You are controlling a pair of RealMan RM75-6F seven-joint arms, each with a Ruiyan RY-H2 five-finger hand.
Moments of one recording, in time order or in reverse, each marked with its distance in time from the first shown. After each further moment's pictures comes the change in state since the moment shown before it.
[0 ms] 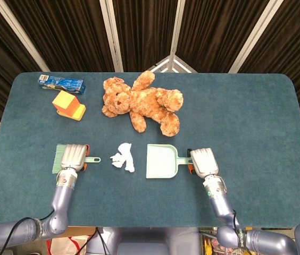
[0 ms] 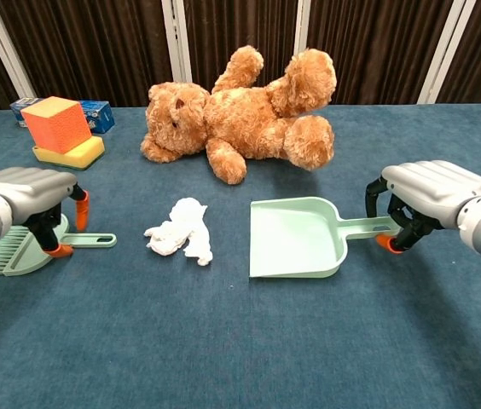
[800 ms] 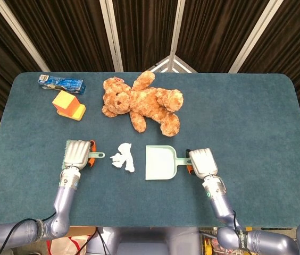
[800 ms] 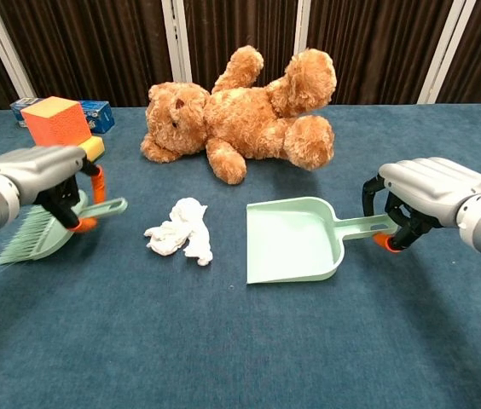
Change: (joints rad) left arm 0.014 0.010 -0.030 -0.063 0.140 0.055 -0.205; right arm 0.002 0.017 0.001 -0.048 -0.006 0.011 -0.027
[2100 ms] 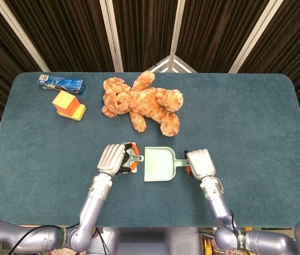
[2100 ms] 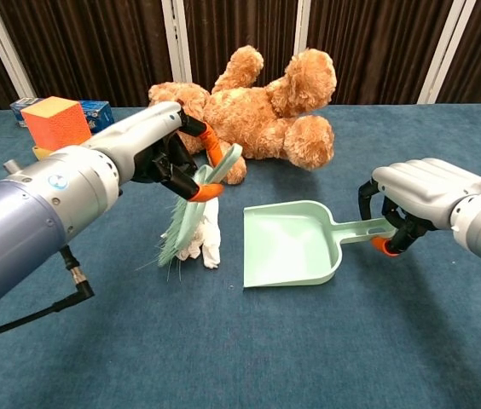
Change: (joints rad) left arm -0.047 -0.188 -0.093 -0.139 0.134 0.040 -0.236; right arm 0.022 -0.003 -0.010 -0.039 0.057 0.018 -0.092
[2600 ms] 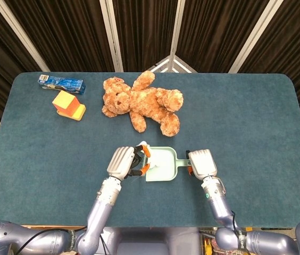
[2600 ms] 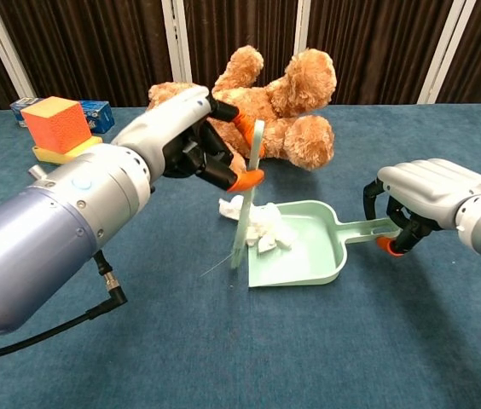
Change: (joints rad) left arm -0.001 -0.066 -0.002 0.007 0.130 0.010 -0.127; right arm -0.004 0.010 -0.001 -0.004 0.002 0.006 0.010
